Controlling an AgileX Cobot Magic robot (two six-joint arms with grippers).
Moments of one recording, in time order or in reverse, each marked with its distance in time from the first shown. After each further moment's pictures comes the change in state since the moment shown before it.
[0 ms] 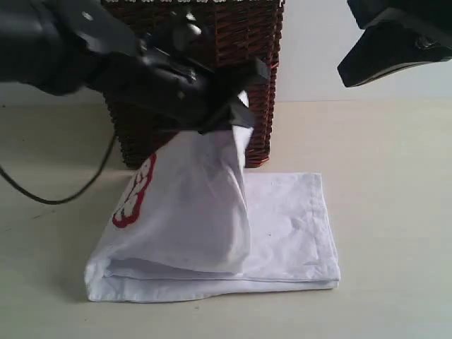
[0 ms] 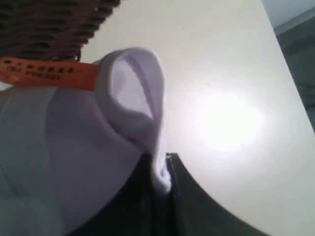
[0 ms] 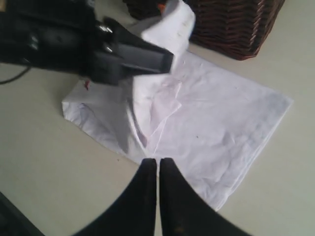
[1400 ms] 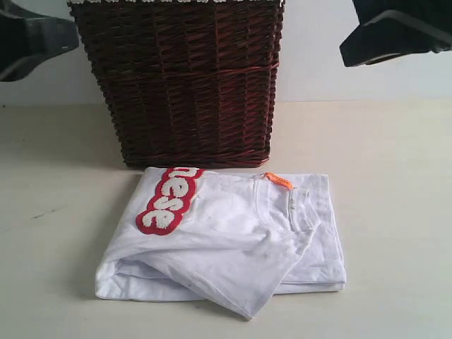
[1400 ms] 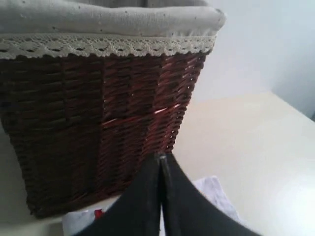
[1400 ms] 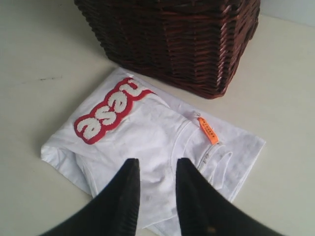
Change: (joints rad) left arm 0.077 -0.837 0.555 0.718 -0.310 -0.263; right arm 0.000 -0.066 0.084 -0.050 -0.196 0.003
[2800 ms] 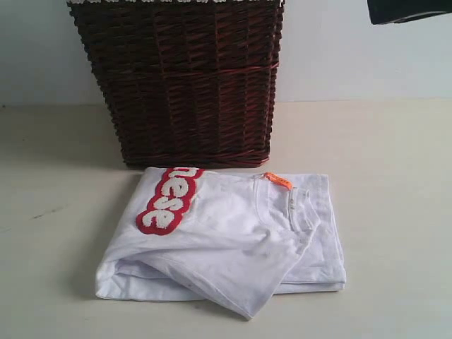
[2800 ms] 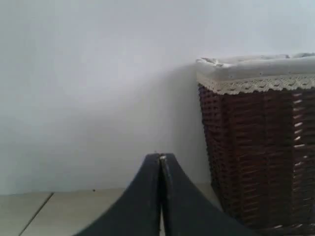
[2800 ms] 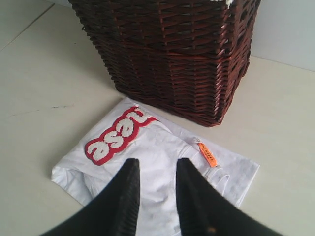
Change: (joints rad) left arm 0.536 -0.809 0.542 0.184 -0.107 0.099; right arm 0.000 -0.116 0.000 0.006 -0.019 0.006
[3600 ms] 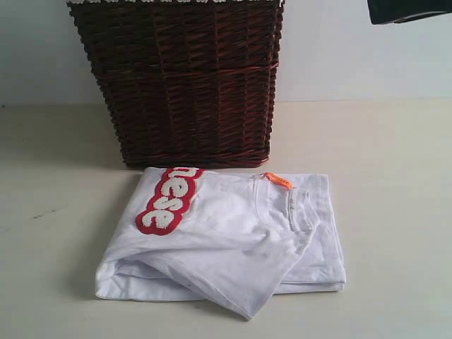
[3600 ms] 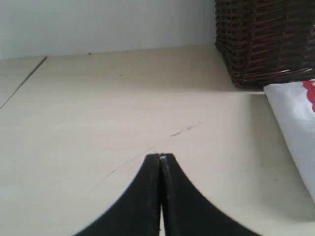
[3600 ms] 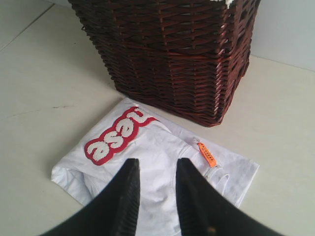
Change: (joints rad) left arm 0.021 -0.169 0.231 -0.004 0.357 0.021; right arm 0.000 -0.002 0.000 0.000 0.000 0.000
